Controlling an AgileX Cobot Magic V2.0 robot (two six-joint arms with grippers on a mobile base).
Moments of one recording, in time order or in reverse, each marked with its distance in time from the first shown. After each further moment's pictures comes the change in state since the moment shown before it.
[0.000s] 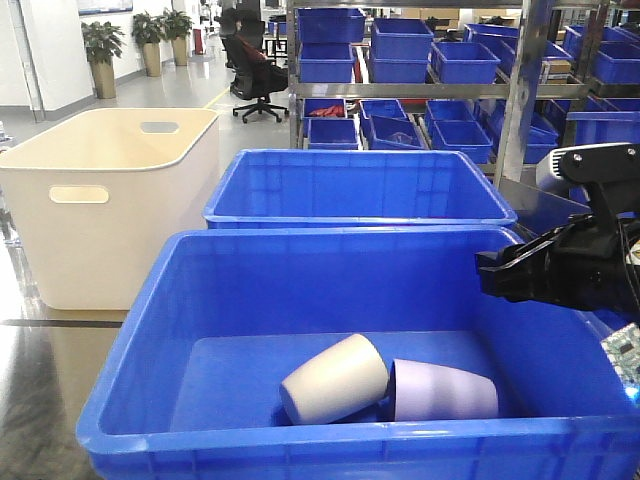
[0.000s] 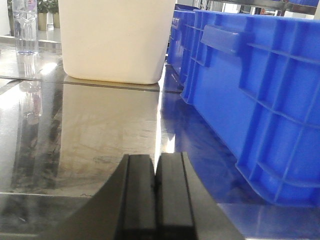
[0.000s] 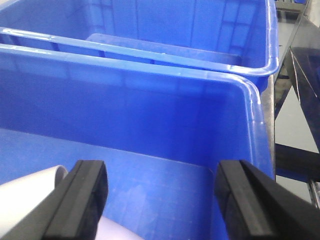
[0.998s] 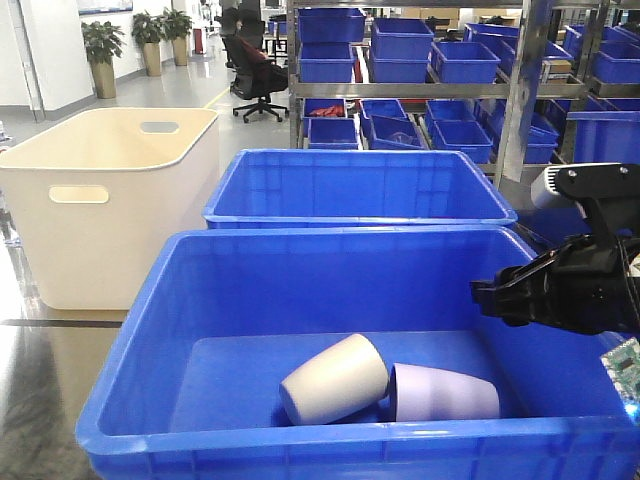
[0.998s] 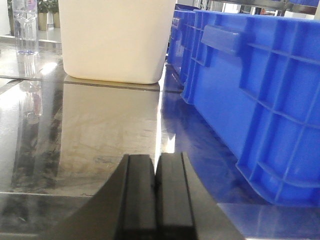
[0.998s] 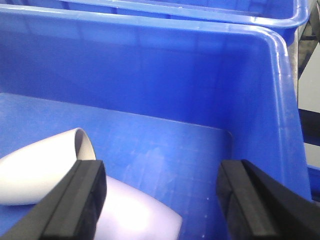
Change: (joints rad) left arm 0.000 0.000 0.000 0.000 0.000 -0.001; right arm 0.000 -0.011 0.000 0.045 0.135 0.000
